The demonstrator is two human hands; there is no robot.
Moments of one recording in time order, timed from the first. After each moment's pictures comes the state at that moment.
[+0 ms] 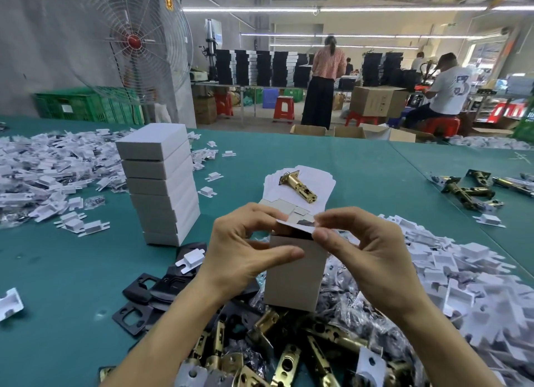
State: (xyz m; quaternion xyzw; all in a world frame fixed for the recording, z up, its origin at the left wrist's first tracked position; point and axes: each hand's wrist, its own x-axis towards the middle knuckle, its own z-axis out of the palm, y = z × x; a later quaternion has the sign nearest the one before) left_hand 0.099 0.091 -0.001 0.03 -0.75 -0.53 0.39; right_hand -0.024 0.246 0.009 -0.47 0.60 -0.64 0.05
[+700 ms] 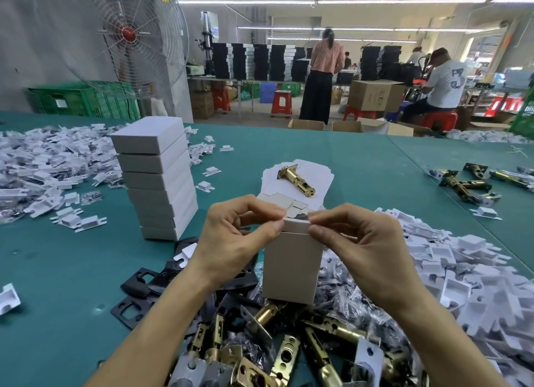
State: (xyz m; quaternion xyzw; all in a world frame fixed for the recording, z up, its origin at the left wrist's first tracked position) left_hand 0.101 0.084 0.004 0.03 -0.74 -0.54 0.40; right_hand -0.023 0.246 0.009 -0.47 0.63 -0.61 0.02
